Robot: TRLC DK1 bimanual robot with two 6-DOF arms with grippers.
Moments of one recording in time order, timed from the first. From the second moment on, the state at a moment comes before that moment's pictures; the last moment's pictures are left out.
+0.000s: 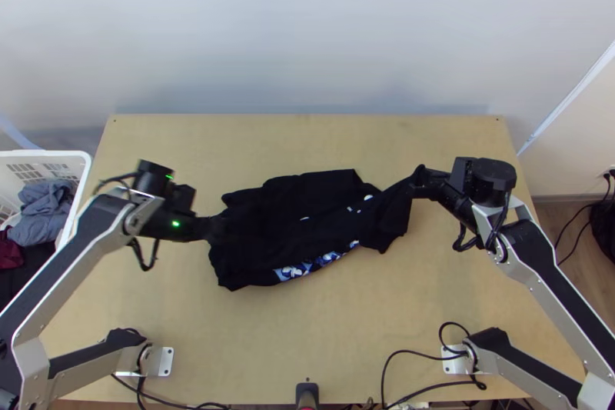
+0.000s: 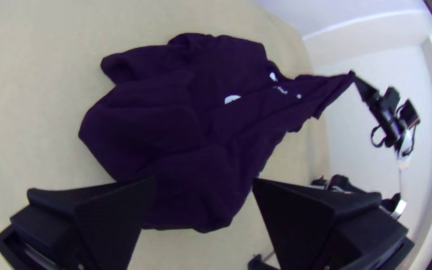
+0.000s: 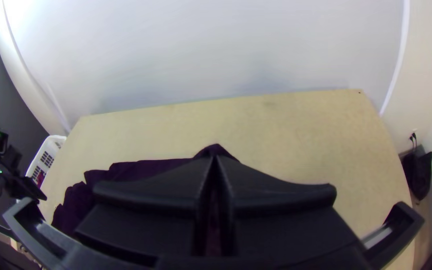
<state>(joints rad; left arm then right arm) -0.23 1.24 1.05 -0.92 0.56 -0.23 0.32 1.07 0.90 -0.29 0.01 0.31</state>
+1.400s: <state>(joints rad) -0.04 1.46 0.77 -0.77 0.62 -0.24 0.32 1.09 0.89 -0.24 0.01 0.34</state>
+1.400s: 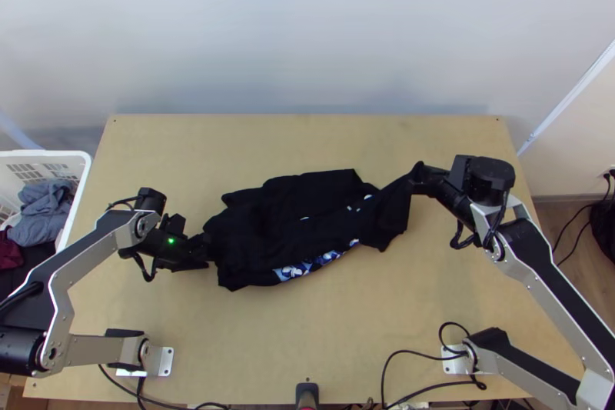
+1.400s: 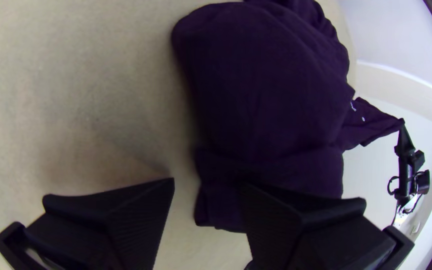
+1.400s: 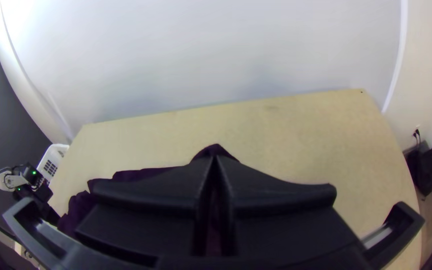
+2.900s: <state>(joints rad) 0.06 1.23 0.77 -0.74 0.66 -0.34 0.32 1.12 0.89 -0.21 0.01 0.34</state>
